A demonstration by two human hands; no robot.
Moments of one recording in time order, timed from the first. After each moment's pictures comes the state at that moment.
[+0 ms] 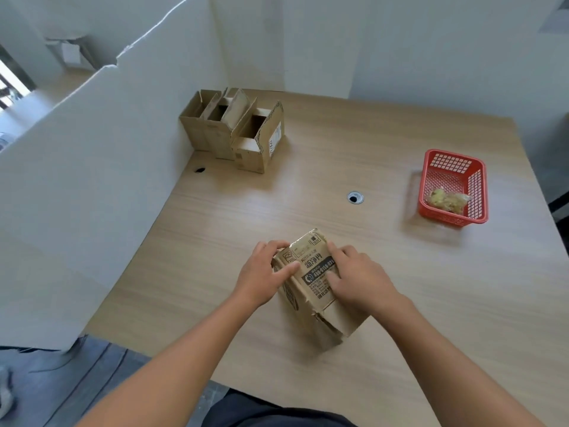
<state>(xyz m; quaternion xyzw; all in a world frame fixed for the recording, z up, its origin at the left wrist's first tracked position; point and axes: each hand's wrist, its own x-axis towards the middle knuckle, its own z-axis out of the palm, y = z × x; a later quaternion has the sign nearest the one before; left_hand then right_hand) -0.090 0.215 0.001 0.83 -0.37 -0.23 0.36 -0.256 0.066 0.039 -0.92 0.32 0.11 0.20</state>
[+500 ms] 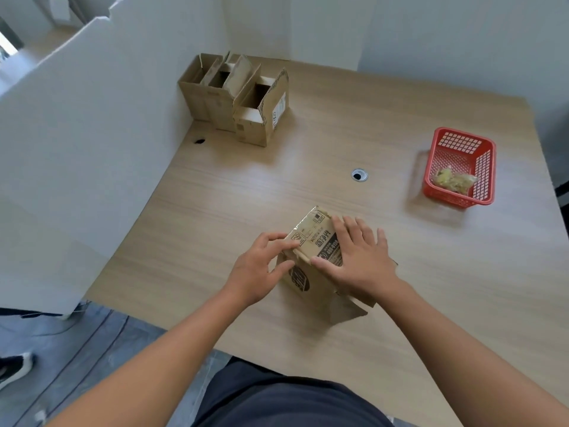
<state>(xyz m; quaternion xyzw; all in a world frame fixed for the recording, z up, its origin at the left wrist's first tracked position) -0.112 0.259 -0.004 0.78 -0.47 -0.18 0.38 -0.273 0.073 0.005 -0.93 0.32 0.06 0.17</state>
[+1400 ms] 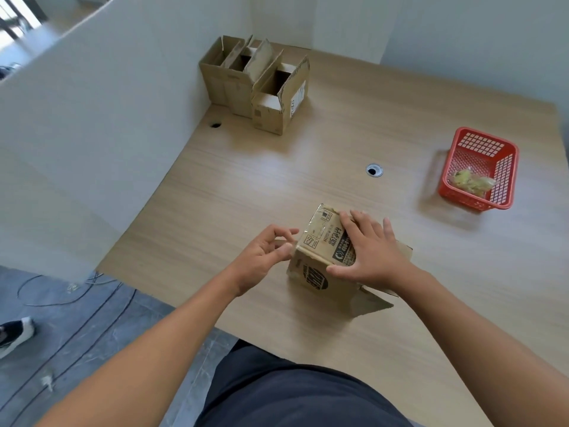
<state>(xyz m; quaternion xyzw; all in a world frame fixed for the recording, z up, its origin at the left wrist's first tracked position) -0.111 0.277 -0.001 0.61 -0.30 -0.44 0.58 -0.277 0.060 0.013 -0.95 0.22 0.13 0.17</state>
